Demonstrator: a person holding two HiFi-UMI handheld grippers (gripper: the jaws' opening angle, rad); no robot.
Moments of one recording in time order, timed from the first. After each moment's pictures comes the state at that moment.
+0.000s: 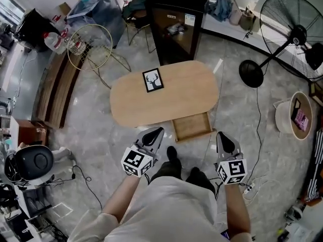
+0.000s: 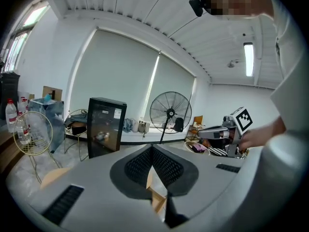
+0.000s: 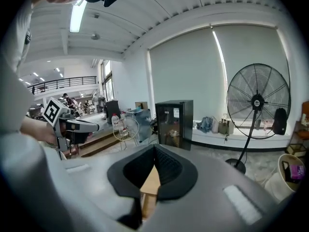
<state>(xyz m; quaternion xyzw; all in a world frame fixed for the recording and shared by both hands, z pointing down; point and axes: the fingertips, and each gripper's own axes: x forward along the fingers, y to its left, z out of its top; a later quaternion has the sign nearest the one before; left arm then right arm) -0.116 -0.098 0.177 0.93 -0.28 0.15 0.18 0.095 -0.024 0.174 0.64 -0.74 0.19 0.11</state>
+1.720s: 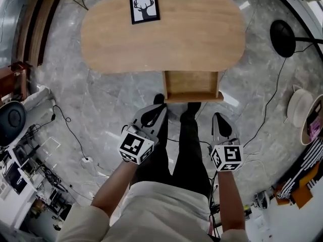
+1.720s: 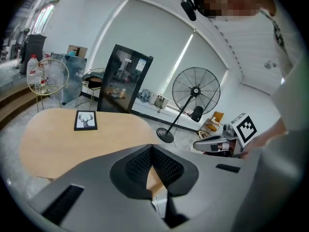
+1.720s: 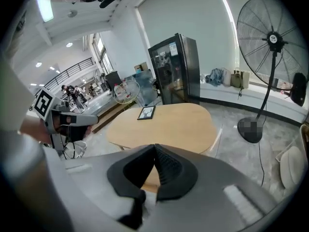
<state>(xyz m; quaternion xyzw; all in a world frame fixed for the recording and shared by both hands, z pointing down) -0.054 -0.088 0.465 0.85 -0.35 0.21 0.33 0.127 -0.043 0.494 0.54 -0.73 0.36 0.21</state>
